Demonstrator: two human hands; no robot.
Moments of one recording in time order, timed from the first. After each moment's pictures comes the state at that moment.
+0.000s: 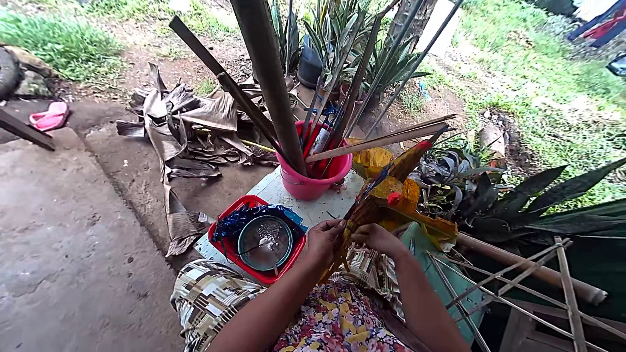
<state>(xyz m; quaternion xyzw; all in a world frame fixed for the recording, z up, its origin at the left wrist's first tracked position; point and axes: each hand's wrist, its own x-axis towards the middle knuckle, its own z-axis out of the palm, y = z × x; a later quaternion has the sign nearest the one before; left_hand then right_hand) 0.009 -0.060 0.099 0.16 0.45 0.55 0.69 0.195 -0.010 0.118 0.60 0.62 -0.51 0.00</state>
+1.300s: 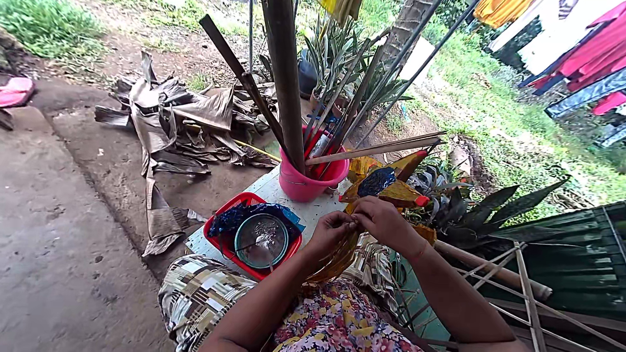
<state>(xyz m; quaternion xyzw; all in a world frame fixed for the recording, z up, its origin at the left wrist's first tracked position) -0.011 -0.055 0.090 0.41 0.18 0.60 0.66 0.132 -0.037 0.233 0.40 0.90 -0.13 -0.12</state>
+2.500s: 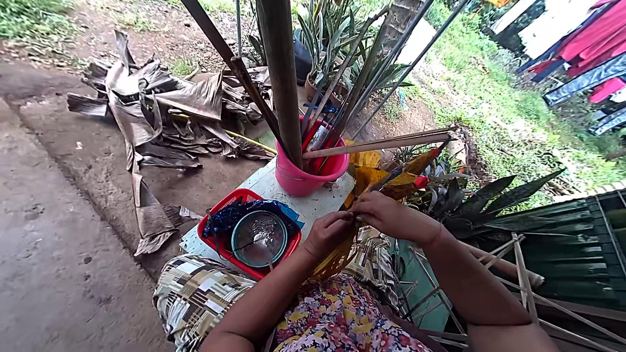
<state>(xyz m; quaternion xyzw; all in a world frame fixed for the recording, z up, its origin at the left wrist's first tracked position) -0.012 -0.042 0.073 0.65 0.23 0.72 0.06 0.130 -0.012 0.254 0.35 0.92 -0.17 0.06</state>
